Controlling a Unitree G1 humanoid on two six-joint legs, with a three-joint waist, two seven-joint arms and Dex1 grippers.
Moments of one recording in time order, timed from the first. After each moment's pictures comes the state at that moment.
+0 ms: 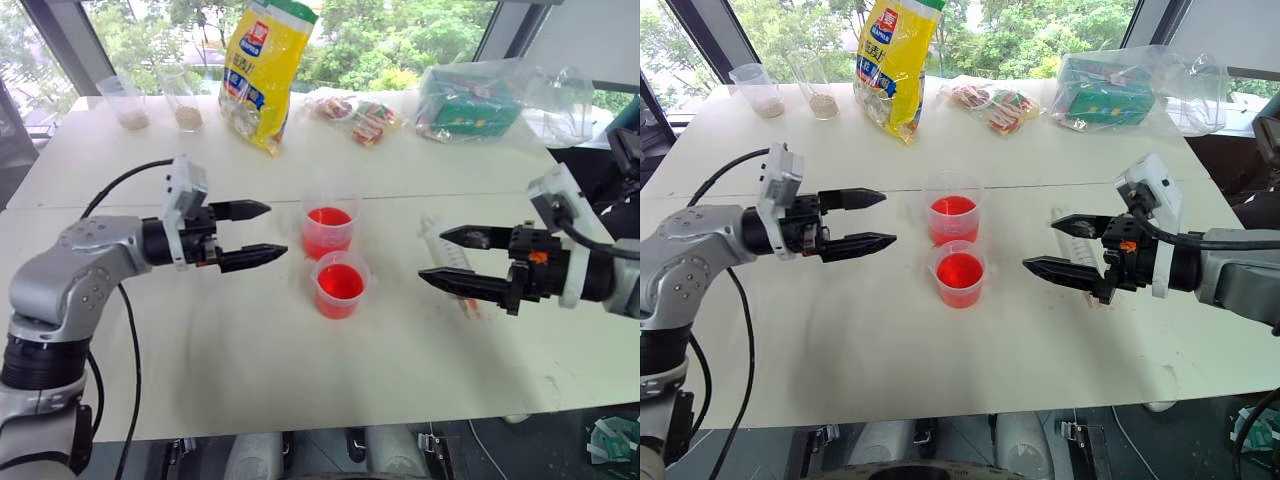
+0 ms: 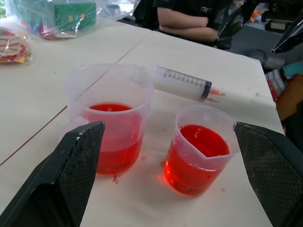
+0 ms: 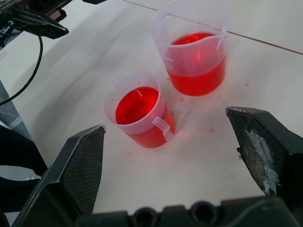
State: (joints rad) left arm -0.47 0.77 0.11 -0.28 -0.76 0.74 -1.00; right arm -0.31 -1.09 -0.43 -0.58 1.28 1.20 0.56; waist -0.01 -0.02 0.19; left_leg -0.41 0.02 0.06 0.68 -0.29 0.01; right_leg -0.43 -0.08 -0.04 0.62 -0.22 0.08
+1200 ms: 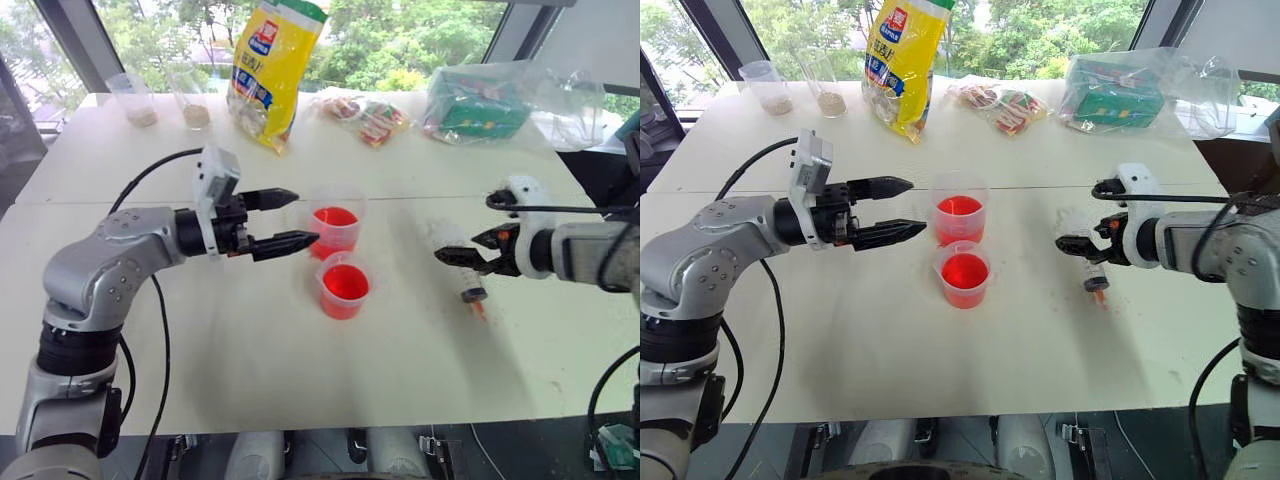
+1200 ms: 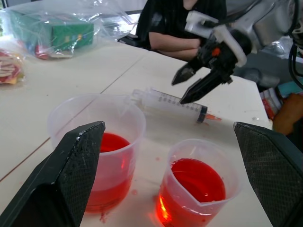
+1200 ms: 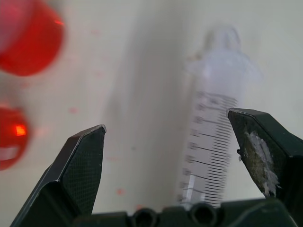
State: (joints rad) left arm -0.57 0.66 0.05 -0.30 -0.79 0.80 -0.88; right arm -0.59 -0.96 -0.06 -0.17 0.92 1.42 0.24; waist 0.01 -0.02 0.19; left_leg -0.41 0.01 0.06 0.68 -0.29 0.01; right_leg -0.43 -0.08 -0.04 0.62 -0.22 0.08
